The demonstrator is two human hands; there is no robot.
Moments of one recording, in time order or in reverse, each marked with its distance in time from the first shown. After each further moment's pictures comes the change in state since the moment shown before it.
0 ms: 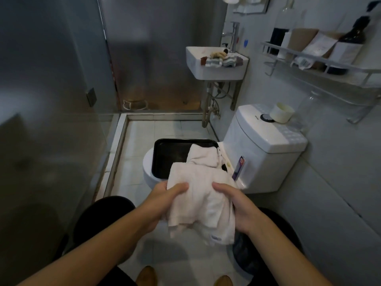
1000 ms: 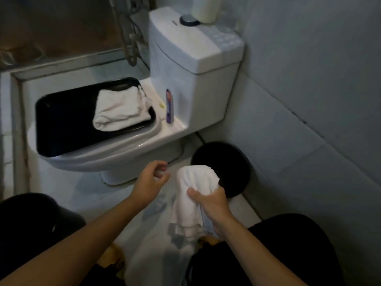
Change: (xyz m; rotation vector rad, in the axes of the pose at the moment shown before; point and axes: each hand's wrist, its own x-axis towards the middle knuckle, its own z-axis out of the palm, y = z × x) left_hand 0.155 -0.187 0.155 0.598 -0.231 0.267; right_hand 0.012 0.110 -0.185 -0.174 0.808 -0.081
